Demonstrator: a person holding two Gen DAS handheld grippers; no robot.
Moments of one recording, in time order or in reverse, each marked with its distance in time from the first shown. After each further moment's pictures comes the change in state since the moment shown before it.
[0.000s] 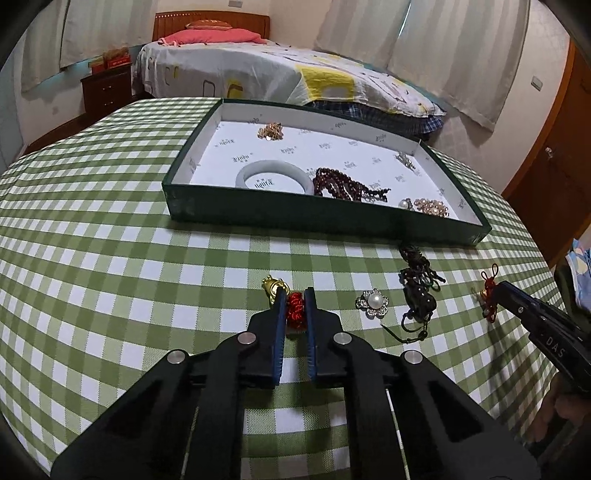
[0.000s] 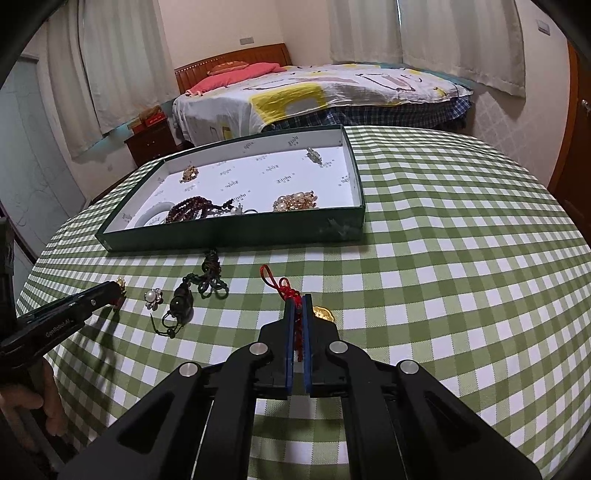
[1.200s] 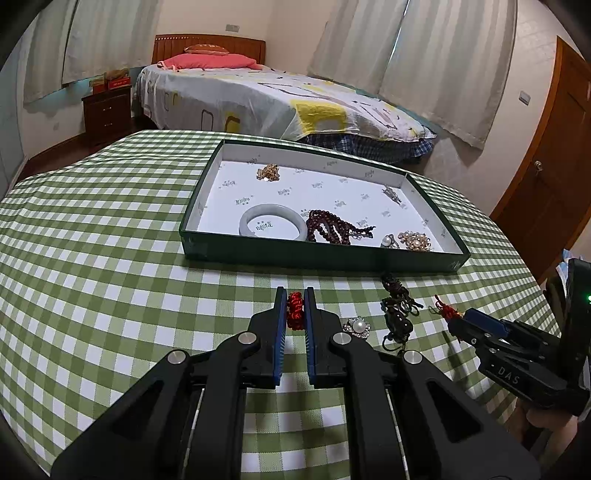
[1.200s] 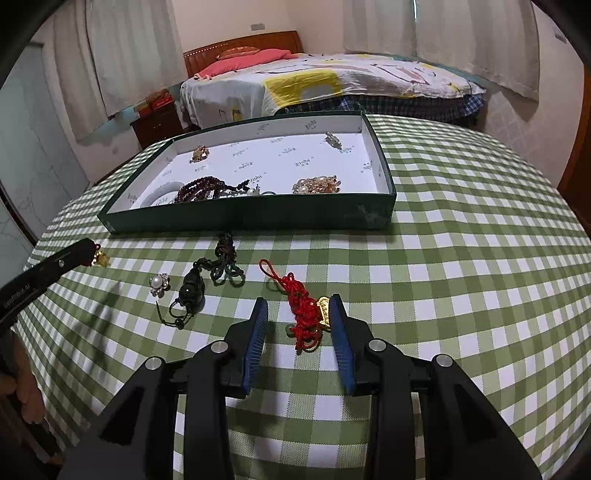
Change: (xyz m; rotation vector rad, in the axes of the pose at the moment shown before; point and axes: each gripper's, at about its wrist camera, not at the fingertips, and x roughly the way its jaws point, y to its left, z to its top) left arm -0.032 0.002 0.013 0.011 -0.095 -0.023; right arm 0.012 0.018 -0.002 -0.055 0.054 -0.005
